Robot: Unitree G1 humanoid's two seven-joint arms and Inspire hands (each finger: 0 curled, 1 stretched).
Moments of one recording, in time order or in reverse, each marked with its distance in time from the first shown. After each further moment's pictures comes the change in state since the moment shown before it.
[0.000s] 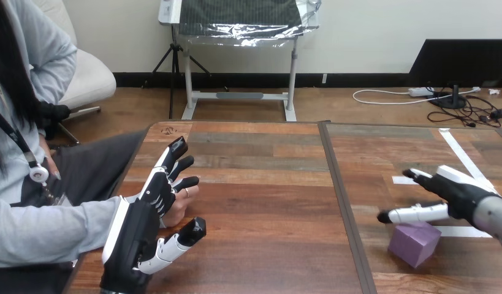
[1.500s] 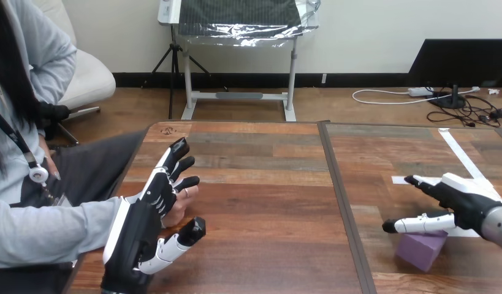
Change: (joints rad) left arm 0.000 -0.008 0.000 0.001 -0.023 0.004 -0.023; right arm 0.097 -0.046 0.000 -0.099 0.017 -0.050 0.007
